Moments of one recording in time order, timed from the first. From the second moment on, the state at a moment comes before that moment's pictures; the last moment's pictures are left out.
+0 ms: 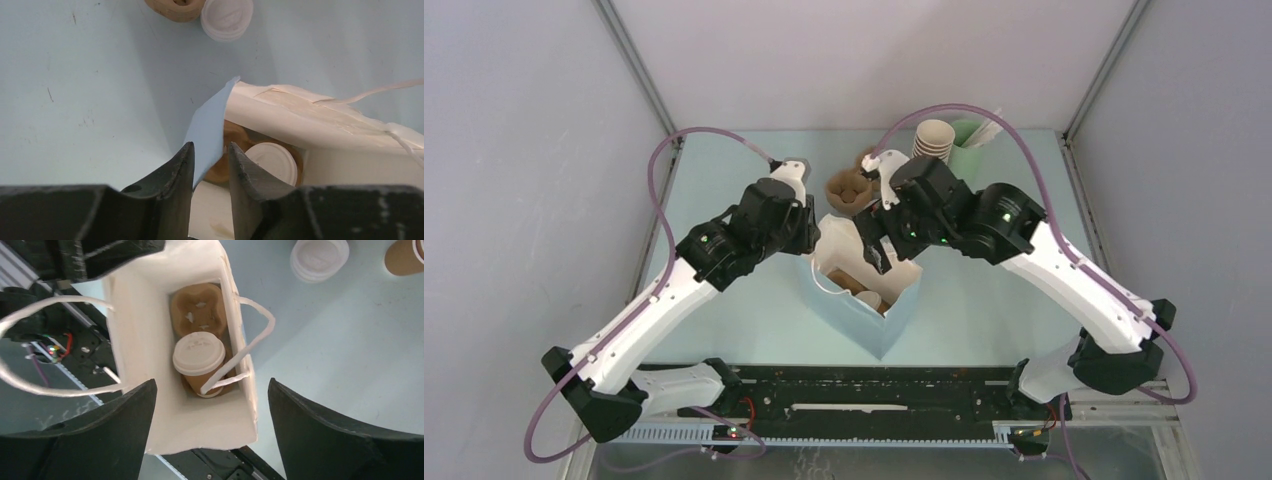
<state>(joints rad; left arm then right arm) -0.73 1.13 1.29 -0.79 -0.23 -0.41 0.99 1.45 1.89 -1.18 0.13 0.25</state>
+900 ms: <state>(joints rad) -0.73 1.12 1.29 -0.76 -0.25 -0.28 0.92 1.63 1.81 -1.00 0.07 0.03</state>
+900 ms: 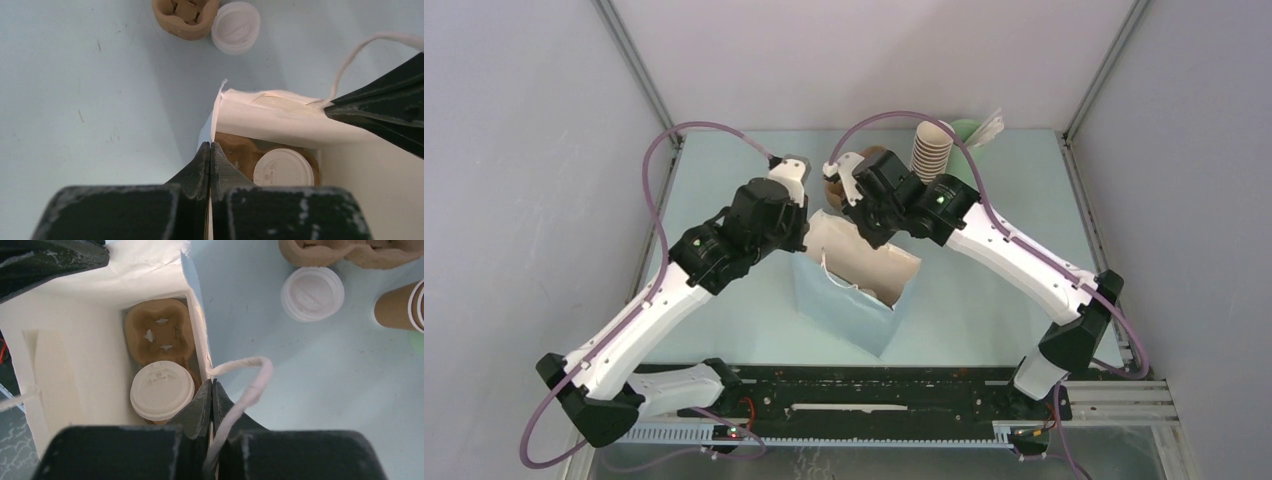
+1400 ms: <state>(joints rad) -0.73 0.77 1.11 -0.50 -0.34 -0.17 1.14 1.49 1.61 -0.57 0.34 -0.19</state>
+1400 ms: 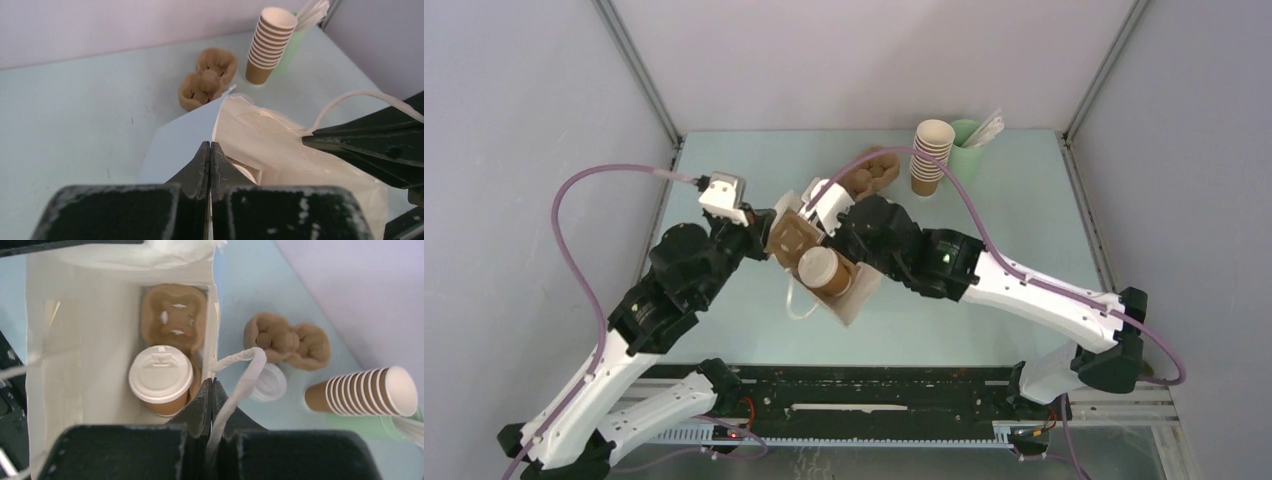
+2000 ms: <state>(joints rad) -0.73 0.53 0.81 -0.28 -0.33 -0.13 1.39 1.51 1.34 0.08 0.72 -0.56</state>
